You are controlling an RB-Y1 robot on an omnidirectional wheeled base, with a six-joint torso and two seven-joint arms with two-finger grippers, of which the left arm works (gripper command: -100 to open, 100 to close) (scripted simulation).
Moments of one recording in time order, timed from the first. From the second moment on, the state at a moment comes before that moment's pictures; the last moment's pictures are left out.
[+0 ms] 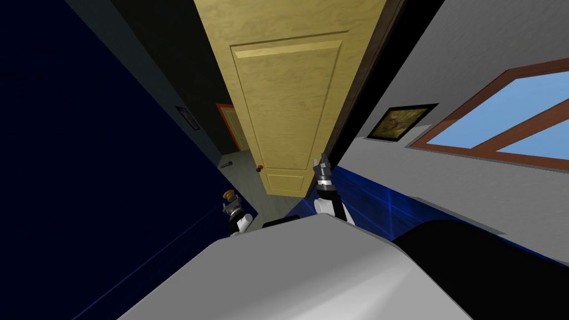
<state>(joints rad) -0.10 0.07 0.15 -0.67 0.78 -0.94 1.05</state>
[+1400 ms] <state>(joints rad) -0.13 0.09 0.29 -0.63 0.85 -0.98 1.04</state>
